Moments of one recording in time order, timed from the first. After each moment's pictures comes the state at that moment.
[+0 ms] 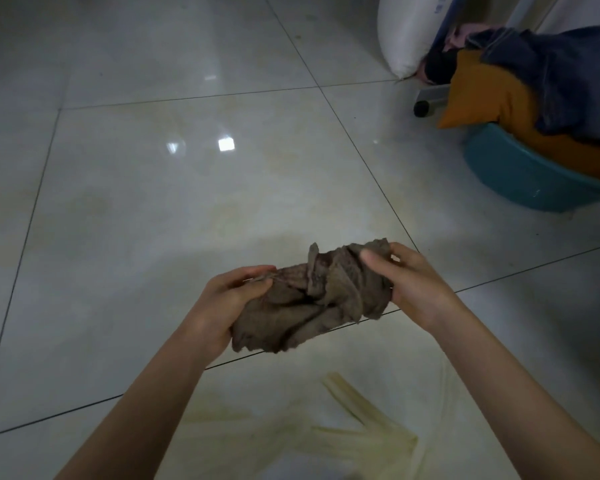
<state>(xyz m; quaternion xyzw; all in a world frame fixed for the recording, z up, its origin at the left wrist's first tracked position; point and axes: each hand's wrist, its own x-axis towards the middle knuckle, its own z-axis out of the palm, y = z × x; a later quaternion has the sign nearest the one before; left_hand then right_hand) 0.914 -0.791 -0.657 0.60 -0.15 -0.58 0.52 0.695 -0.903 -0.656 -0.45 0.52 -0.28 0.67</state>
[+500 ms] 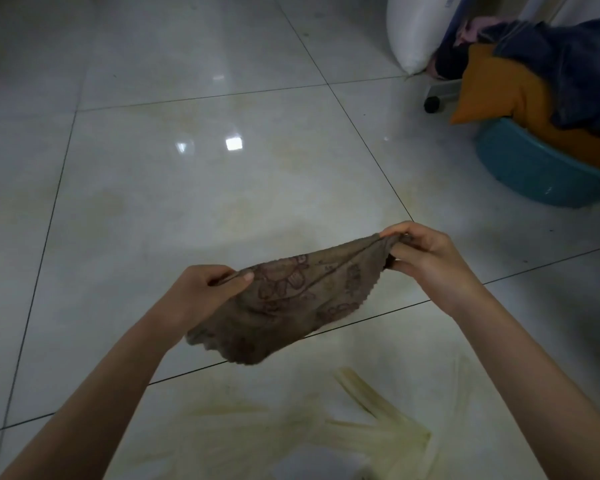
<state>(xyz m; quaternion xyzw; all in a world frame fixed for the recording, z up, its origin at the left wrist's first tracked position) 0.968 -0.773 -0.650 0.76 -0.40 -0.41 0.30 0.696 -0.908 -0.642 -0.56 0.45 -0.33 0.61</state>
